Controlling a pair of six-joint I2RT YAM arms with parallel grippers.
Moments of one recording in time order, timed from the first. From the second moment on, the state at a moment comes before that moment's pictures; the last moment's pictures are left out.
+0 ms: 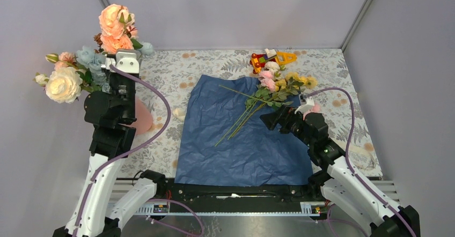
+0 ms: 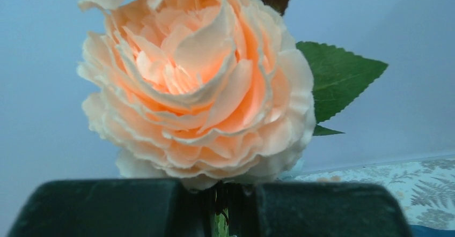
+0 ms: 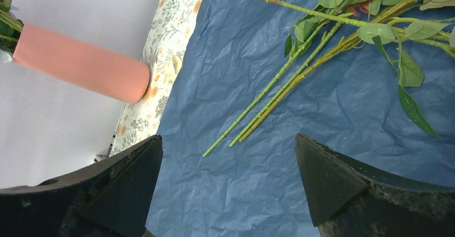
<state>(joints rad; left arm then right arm) -0.29 0.79 1.16 0.04 -0.32 0.54 0.48 0.69 0.42 0.02 -0.13 0.72</state>
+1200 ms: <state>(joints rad) -0.17 0.81 1.14 0.00 -0.40 0.34 0.48 0.68 0.35 0.05 -0.18 0.76</state>
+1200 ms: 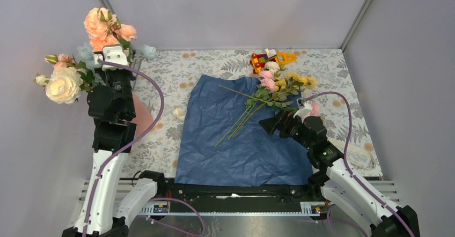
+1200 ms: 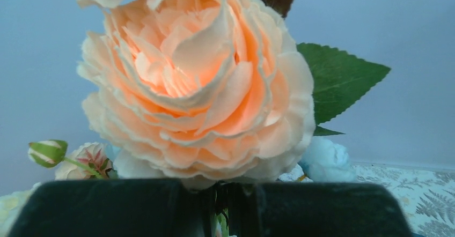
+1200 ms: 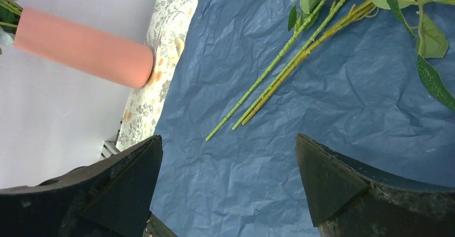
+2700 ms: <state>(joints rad) 0.13 0.83 1.00 0.08 -0.35 0.07 0.48 0.68 0.33 0.07 -0.24 0.77</state>
